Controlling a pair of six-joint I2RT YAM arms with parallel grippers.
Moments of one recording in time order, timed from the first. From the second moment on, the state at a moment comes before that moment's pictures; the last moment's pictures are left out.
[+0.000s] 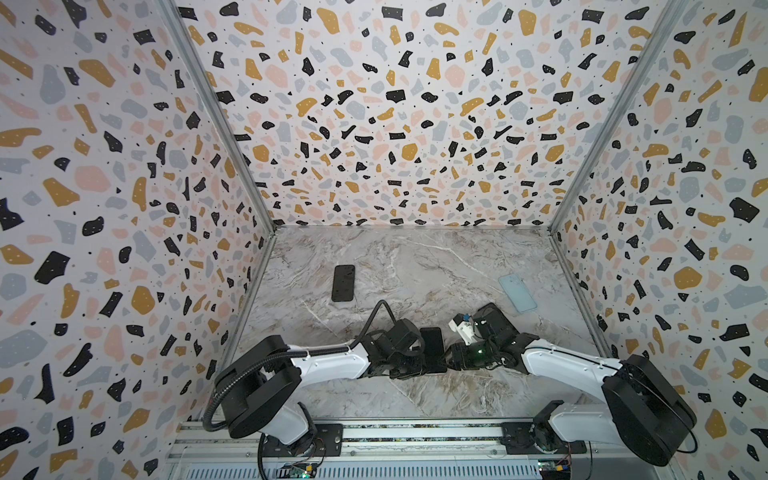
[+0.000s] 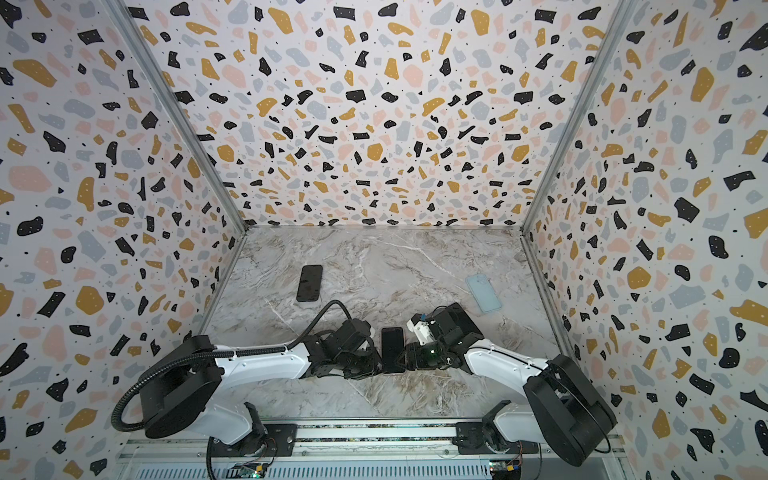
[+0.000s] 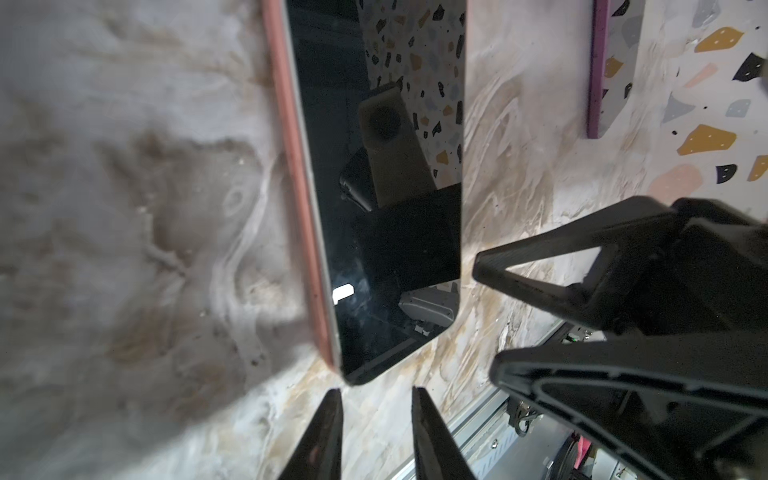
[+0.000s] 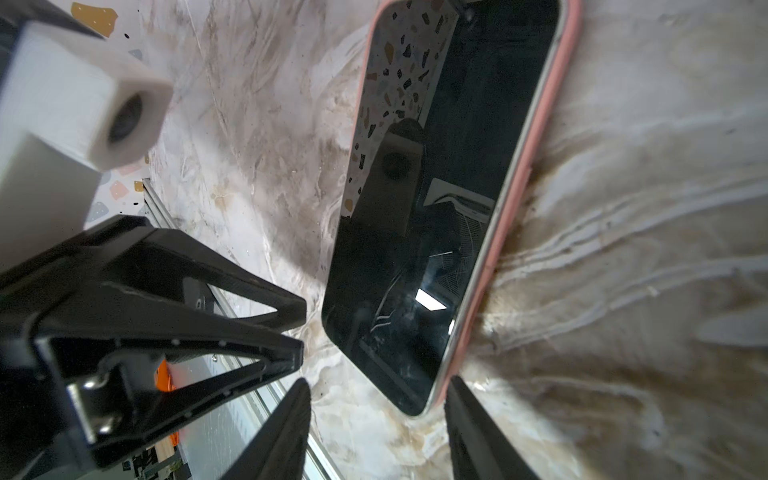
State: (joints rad) left arm -0.97 1.51 0.71 -0.14 0.30 -1.05; right arm 0.63 1.29 0.50 -0.18 -0.59 0.55
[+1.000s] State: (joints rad) left arm -1.01 1.60 0.87 -0.37 0.20 -0.97; right arm 0.67 1.30 0.45 -0.10 -0.62 0.60
